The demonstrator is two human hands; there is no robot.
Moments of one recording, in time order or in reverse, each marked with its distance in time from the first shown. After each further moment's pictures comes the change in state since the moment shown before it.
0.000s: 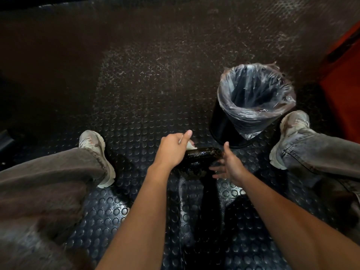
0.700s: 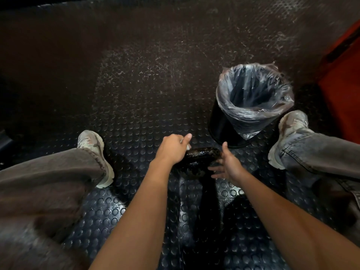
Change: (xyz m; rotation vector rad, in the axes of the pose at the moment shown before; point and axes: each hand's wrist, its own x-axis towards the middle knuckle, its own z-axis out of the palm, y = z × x) left_hand 0.013 -0.001 0.005 0.144 -0.119 -0.070; right_hand 0.001 0.001 -0.001 -0.004 0.000 0.004
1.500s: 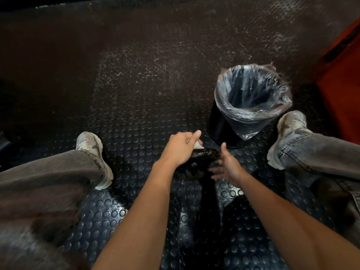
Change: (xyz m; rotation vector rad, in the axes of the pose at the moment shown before) left_hand -0.004 0.019 0.008 -0.112 0.016 0.129; right_hand 0.001 0.001 -0.001 -0.045 -0.003 0.000
